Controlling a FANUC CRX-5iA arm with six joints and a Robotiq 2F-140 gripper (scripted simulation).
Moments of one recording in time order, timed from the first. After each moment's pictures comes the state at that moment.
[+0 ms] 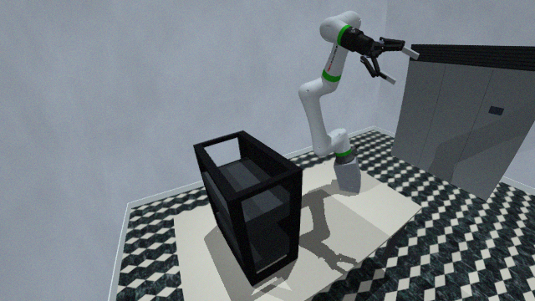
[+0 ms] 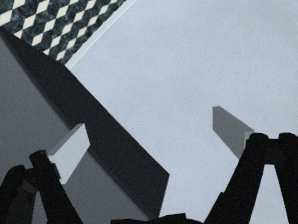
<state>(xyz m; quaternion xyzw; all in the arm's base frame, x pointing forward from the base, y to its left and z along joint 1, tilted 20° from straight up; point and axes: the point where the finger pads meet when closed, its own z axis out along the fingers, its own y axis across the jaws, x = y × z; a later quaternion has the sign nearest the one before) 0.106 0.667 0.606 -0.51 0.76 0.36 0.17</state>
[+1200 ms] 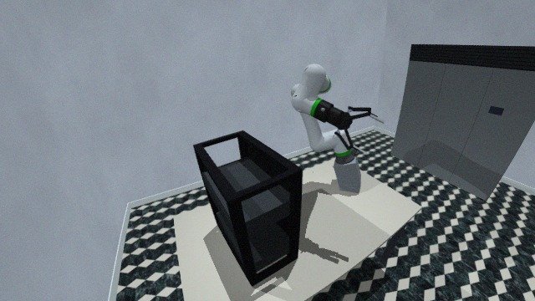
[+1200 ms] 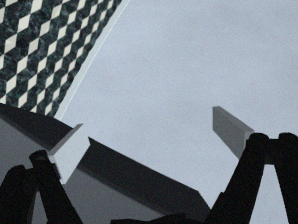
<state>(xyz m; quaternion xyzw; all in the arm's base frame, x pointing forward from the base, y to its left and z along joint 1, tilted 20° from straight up) 0.233 0.553 0.370 -0.45 0.78 0.44 0.03</state>
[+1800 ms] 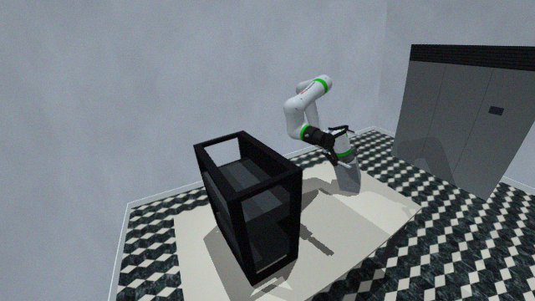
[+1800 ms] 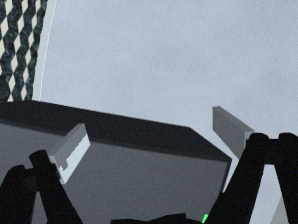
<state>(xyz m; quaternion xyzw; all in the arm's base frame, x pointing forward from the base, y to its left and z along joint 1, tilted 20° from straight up) 0.294 0.477 0.319 -0.29 0.76 0.58 0.07</state>
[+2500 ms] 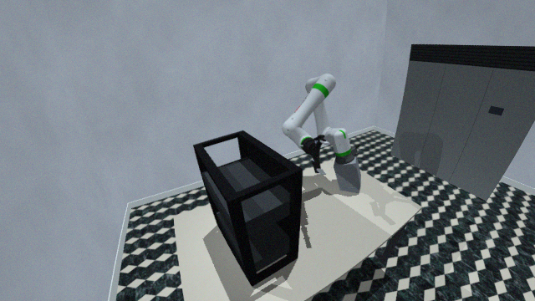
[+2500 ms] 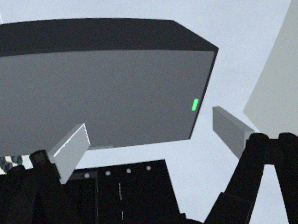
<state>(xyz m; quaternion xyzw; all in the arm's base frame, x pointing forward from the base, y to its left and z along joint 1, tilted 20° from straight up) 0.392 0.377 0.309 -0.06 0.70 0.67 0.25</state>
